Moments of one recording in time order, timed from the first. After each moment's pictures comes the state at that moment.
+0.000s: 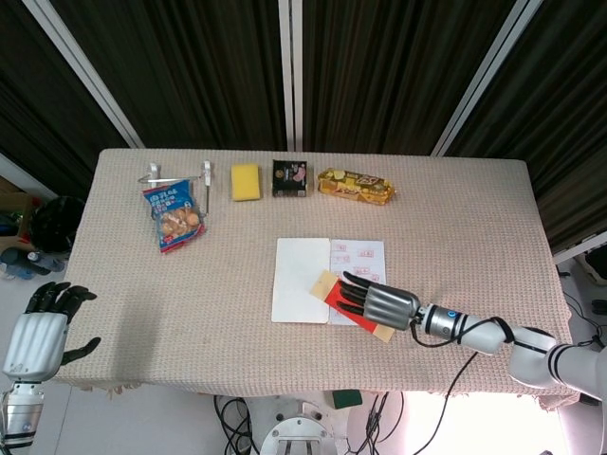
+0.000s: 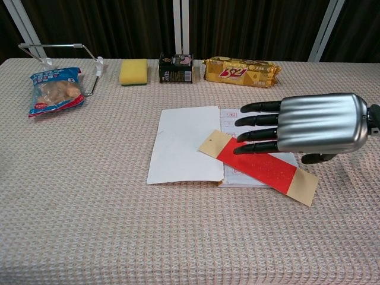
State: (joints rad) left arm -0.02 -1.14 0.01 -1.72 1.57 1.56 0.20; right arm 0.88 -1.34 -0.16 -1.27 -2.06 0.96 -0.37
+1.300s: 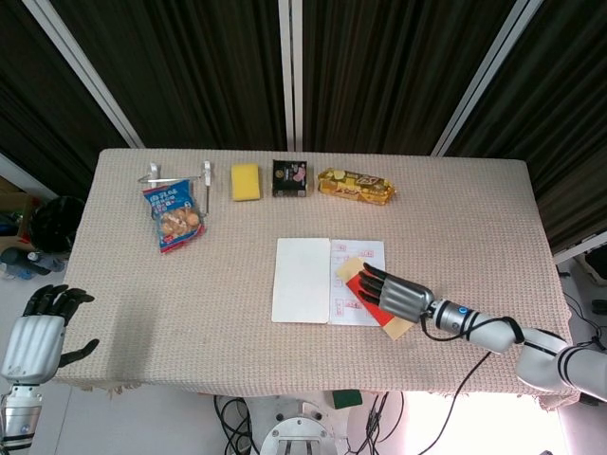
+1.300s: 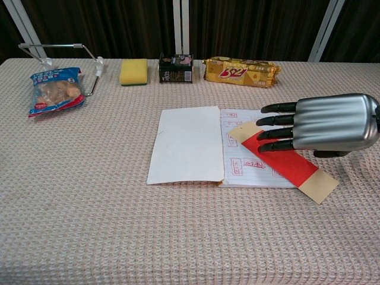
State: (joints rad) left arm 0.00 -1.16 0.01 -1.68 1.58 1.56 0.16; right arm 0.85 -1.31 -0.18 -1.28 -1.94 0.88 -0.44
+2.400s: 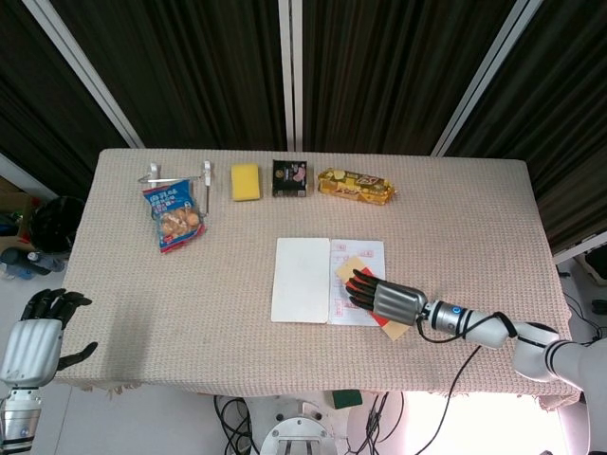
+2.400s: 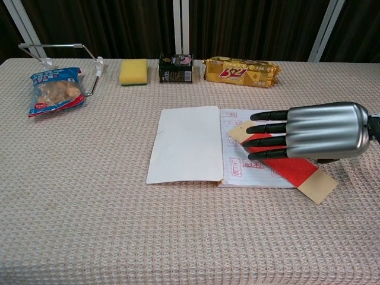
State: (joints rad) left arm 0.01 -1.18 0.01 -1.66 1.56 1.57 0.15; right arm 0.86 -1.42 -0.21 -1.08 -2.06 1.00 -0.37
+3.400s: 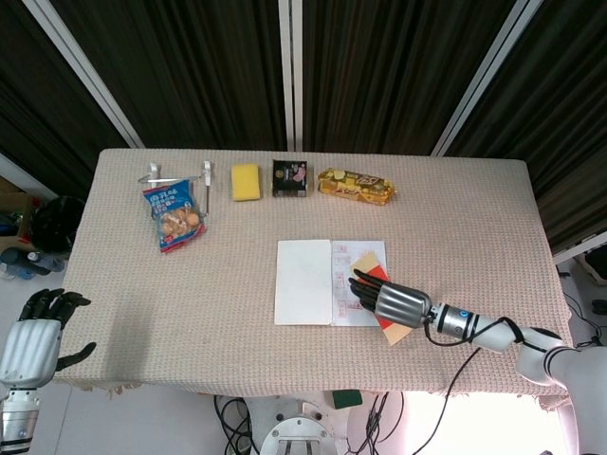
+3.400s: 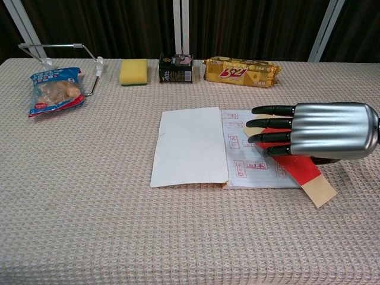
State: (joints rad) left arm 0.01 -1.17 0.01 -1.67 1.57 1.57 0.16; right arm 0.79 -1.50 -0.24 -0.91 -2.06 1.22 -0.26
